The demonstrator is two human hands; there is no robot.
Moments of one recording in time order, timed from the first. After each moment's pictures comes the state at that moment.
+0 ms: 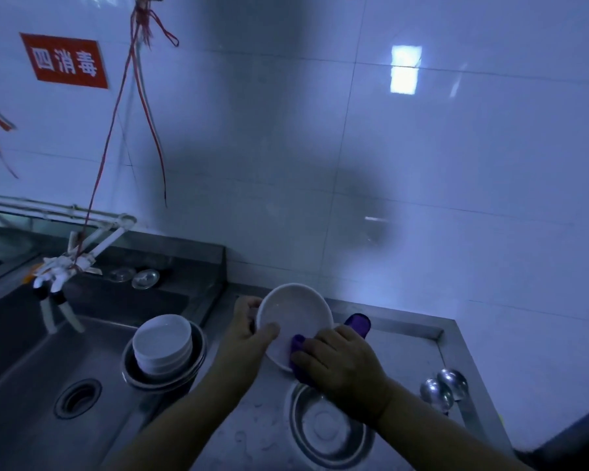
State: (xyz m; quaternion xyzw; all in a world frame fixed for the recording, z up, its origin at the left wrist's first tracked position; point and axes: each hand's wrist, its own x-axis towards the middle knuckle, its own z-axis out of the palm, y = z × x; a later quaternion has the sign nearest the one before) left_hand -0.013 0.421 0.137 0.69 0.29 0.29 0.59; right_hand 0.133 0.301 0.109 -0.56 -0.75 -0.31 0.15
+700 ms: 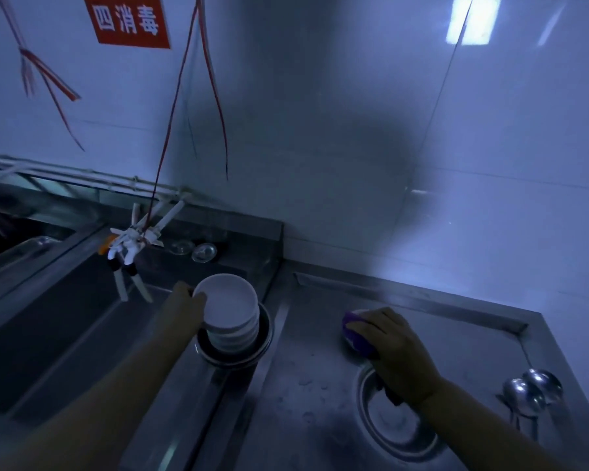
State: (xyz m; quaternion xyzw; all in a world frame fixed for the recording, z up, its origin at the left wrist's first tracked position) left_hand -0.123 0.638 0.065 0.70 0.57 0.20 0.37; right_hand 0.113 0.380 0.071 -0.66 -0.68 -0.20 0.26
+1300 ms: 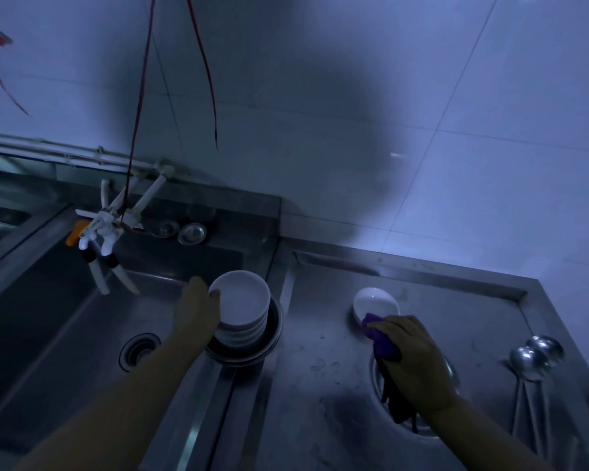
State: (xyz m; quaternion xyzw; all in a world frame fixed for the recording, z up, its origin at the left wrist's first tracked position) left_hand -0.104 0.682 0.010 0.76 0.55 0.14 0.31; right_hand 0.078 0.398 0.031 -0.79 -0.54 -0.10 0.27
